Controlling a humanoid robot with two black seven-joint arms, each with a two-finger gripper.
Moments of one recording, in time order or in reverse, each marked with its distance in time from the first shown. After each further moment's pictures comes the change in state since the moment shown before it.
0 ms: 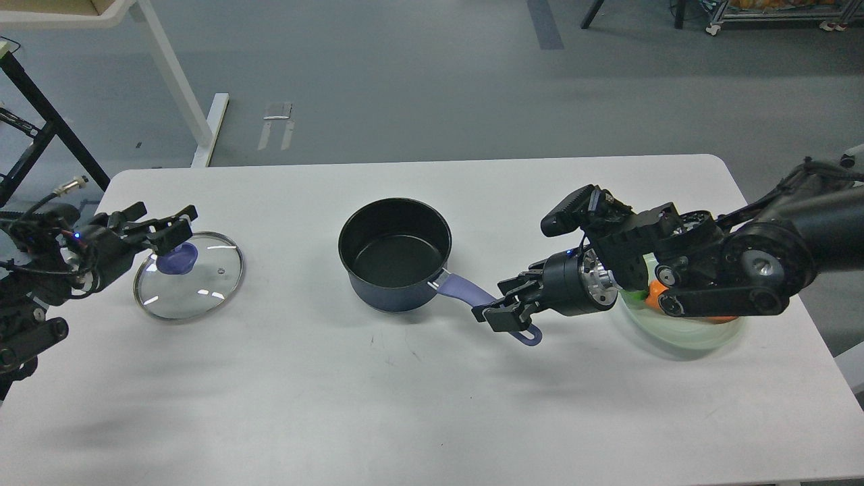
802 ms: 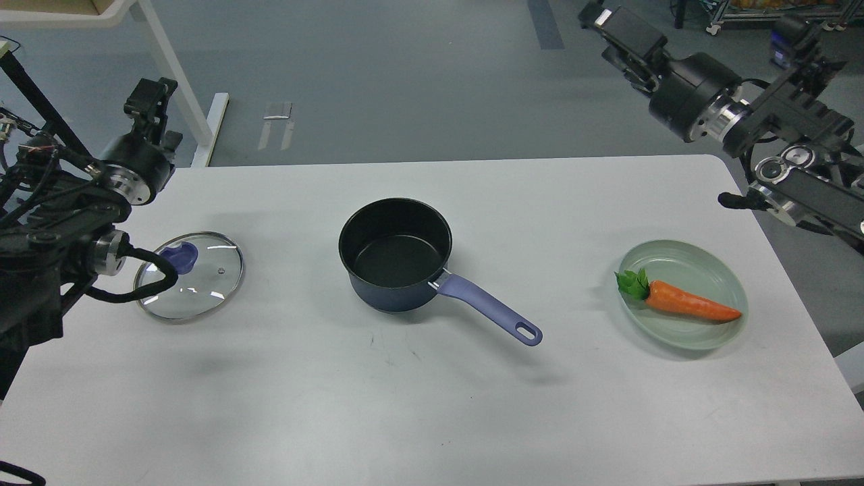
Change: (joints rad) left arm -0.106 -0.230 -0.255 0.109 -0.914 -0.334 0.000; right arm -0.605 -0.319 1.259 -0.247 0.177 -0.016 -0.002
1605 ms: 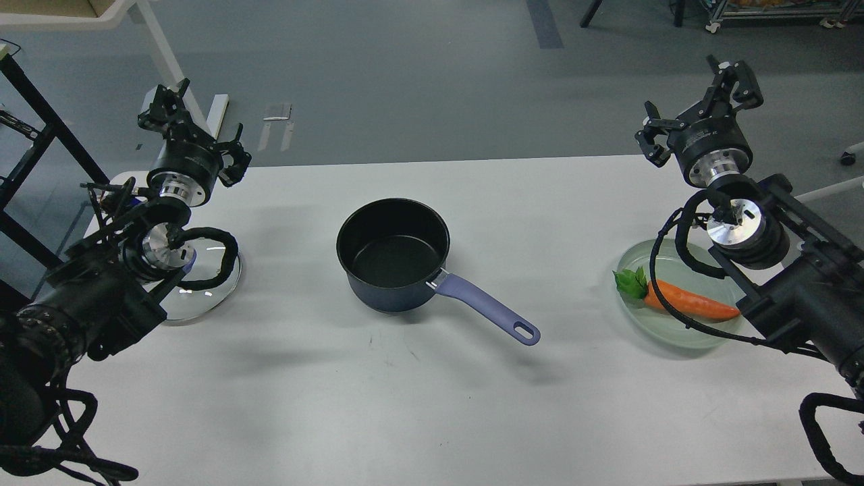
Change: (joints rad) left arm 0.084 -0.184 -0.303 0.104 -0.447 -0.324 0.000; right arm -0.268 0.331 0.491 -0.371 0.929 0.165 -0.006
